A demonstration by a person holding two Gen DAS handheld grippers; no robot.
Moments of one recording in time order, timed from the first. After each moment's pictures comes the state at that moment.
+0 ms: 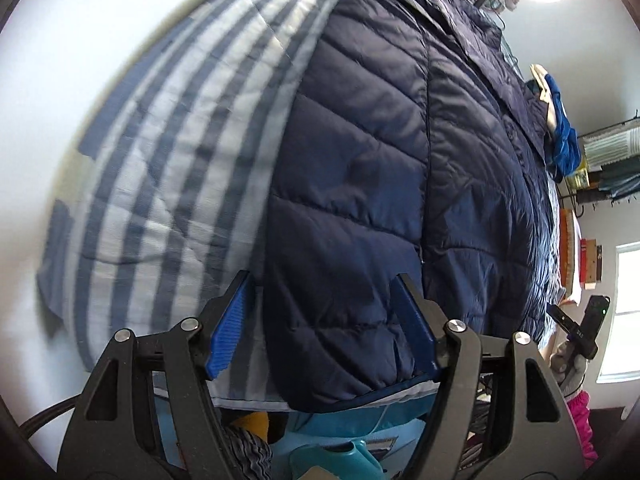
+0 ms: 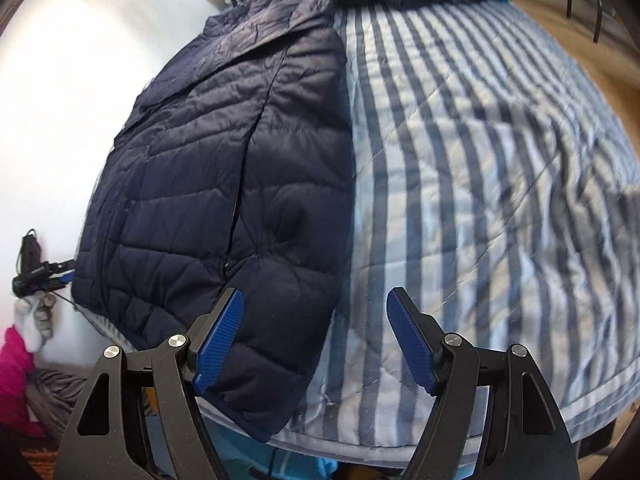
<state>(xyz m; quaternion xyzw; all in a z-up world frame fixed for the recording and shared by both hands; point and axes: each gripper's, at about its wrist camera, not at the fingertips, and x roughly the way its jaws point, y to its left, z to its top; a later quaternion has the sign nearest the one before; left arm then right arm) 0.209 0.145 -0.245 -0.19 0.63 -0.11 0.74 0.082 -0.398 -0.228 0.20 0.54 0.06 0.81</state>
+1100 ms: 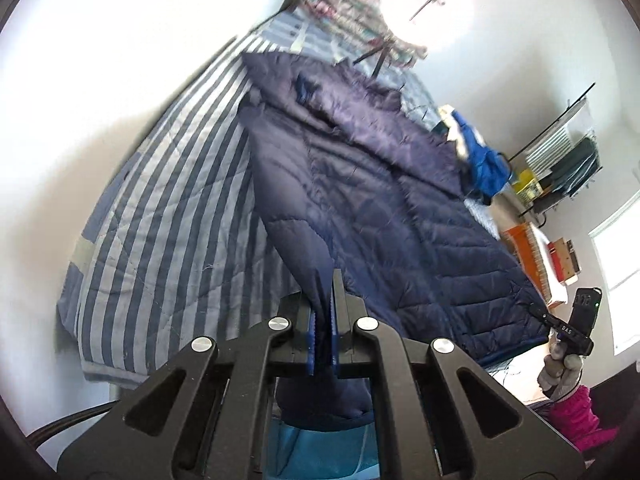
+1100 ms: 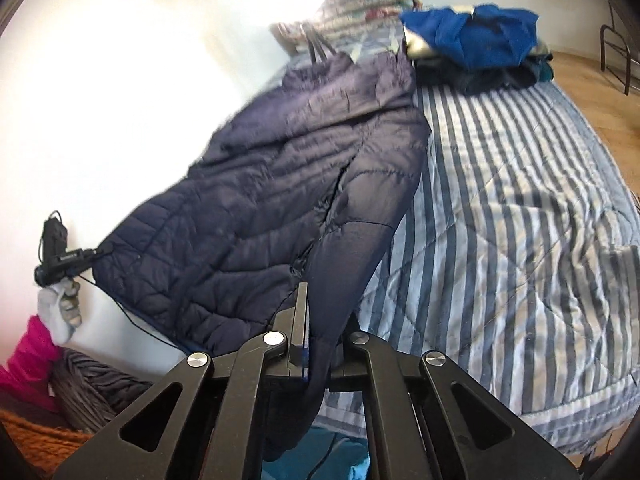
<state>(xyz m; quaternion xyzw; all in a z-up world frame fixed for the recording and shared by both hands) 0.155 0.128 -0.119 -0.20 0.46 -0.18 0.84 0.050 -0.371 -0.143 0.19 0.43 0.13 0.87</state>
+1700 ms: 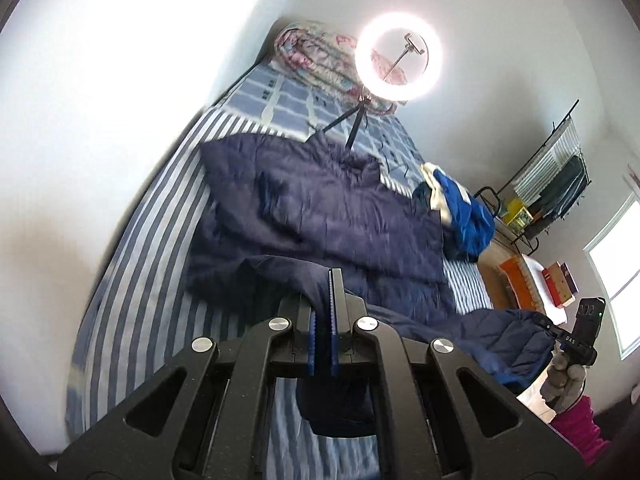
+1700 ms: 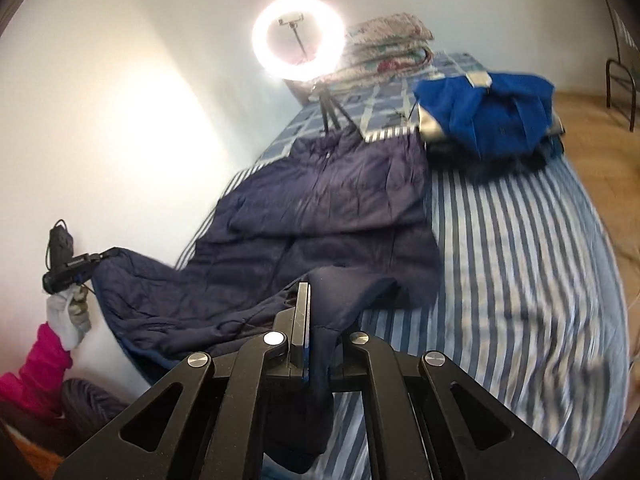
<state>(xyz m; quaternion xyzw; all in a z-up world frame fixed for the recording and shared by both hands) 0.281 0.100 -0.044 -0.19 0.40 -0.20 0.88 0.132 -0.402 -0.071 0.18 0.36 0.13 0.90</state>
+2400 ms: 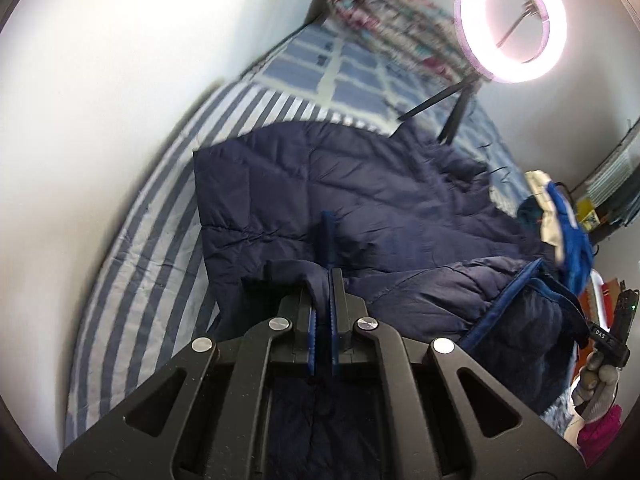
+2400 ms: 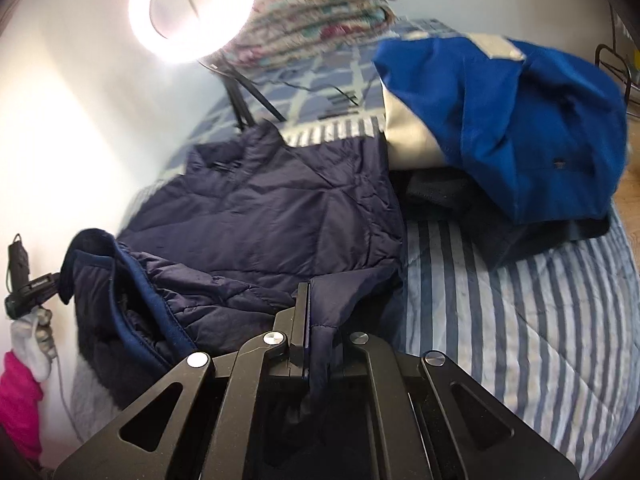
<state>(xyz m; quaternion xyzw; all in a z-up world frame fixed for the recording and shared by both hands) 0.505 0.053 -0.170 -0.15 0.48 -0.10 0.86 0.375 -0.429 -0.163 0.18 0.44 0.05 0.88</state>
